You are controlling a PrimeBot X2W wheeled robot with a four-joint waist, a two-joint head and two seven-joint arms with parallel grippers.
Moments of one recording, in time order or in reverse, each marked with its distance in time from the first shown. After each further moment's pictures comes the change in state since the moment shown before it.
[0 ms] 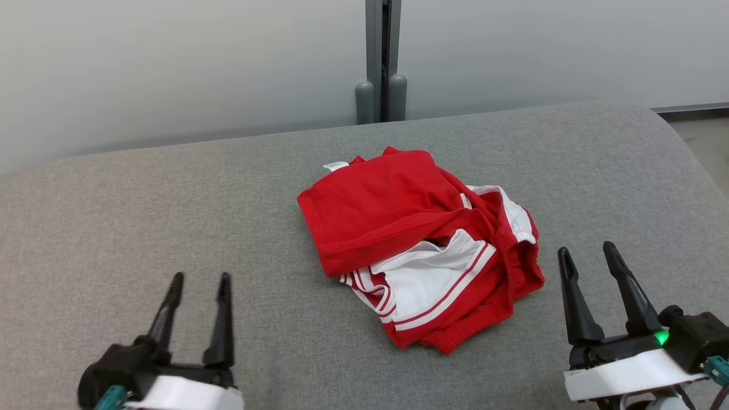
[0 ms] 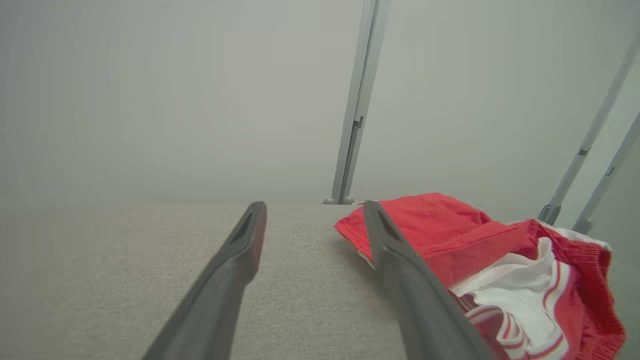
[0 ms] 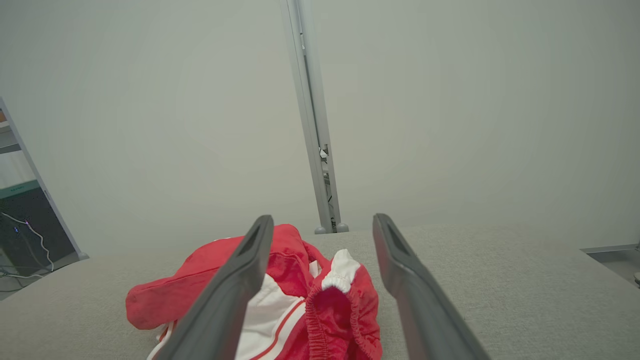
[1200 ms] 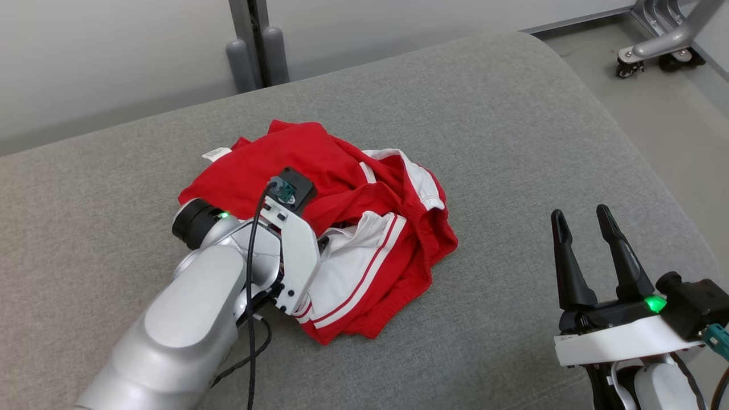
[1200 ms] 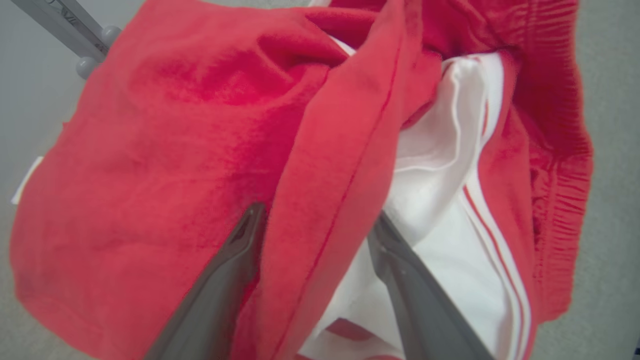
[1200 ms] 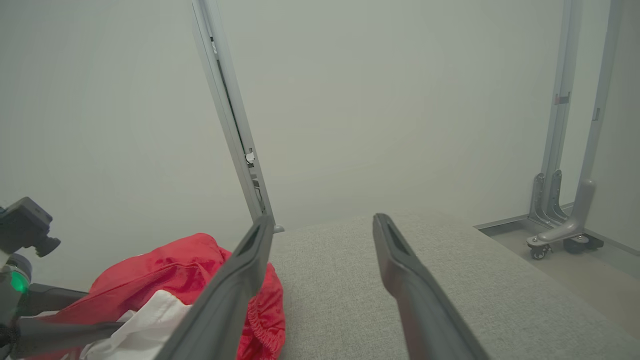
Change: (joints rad) left arm -0.738 0.143 -0.672 0.483 -0.184 -0.058 0.767; right arm -0.103 0.029 0.014 0.015 0.032 0.000 0.000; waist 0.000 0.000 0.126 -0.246
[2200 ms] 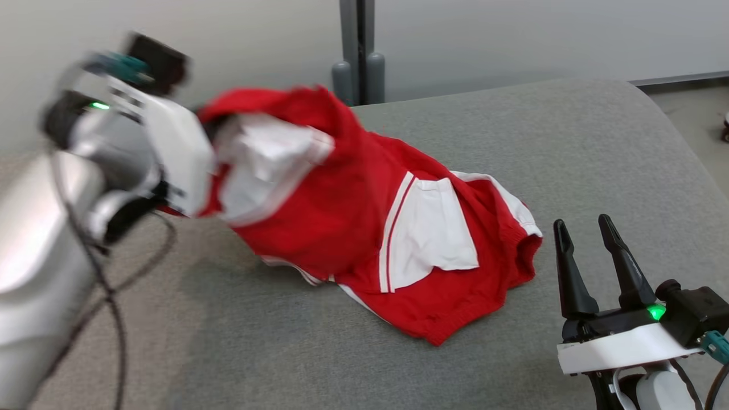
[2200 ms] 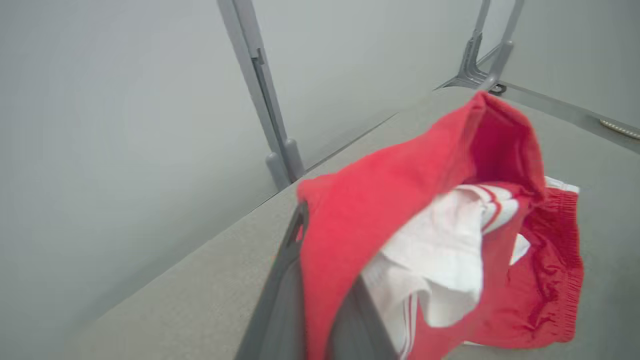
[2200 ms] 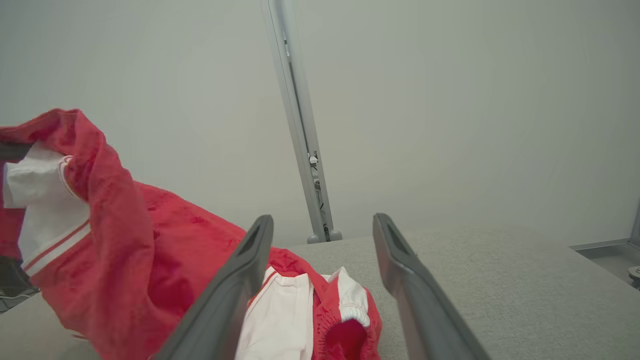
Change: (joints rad) left arm -0.150 0.290 0.107 -0.292 -0.308 0.000 0.009; right arm 0.020 -0.006 -0.004 0.011 -0.014 0.000 0.000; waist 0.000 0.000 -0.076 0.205
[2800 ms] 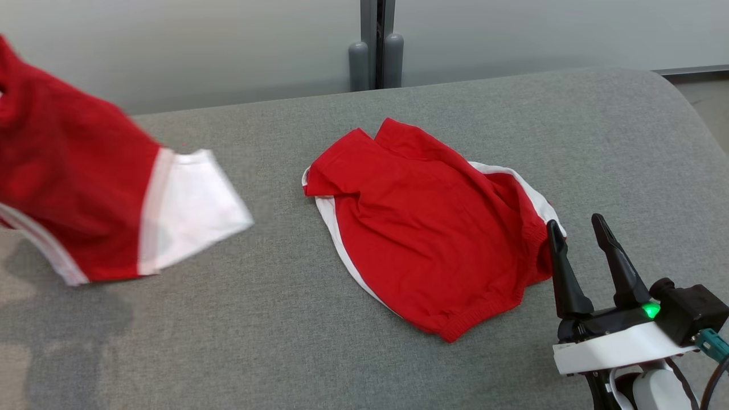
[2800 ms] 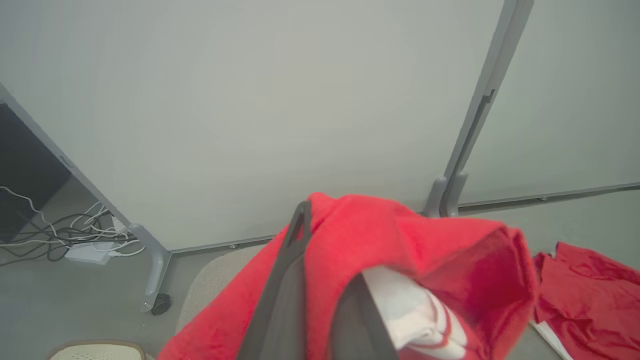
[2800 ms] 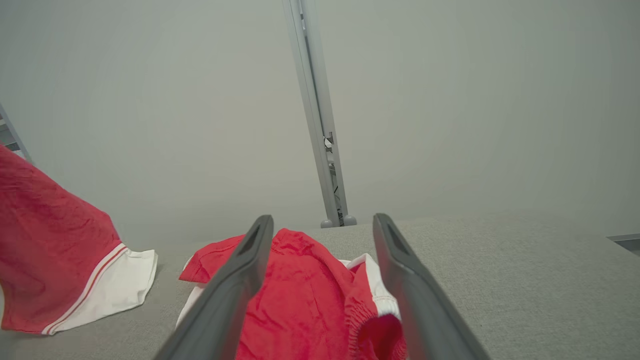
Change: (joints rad) left arm -0.055 0.351 0.269 0.127 -0.117 0.042 0.047; right arm -0.006 -0.006 0.020 0.004 0.001 0.000 0.000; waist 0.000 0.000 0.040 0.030
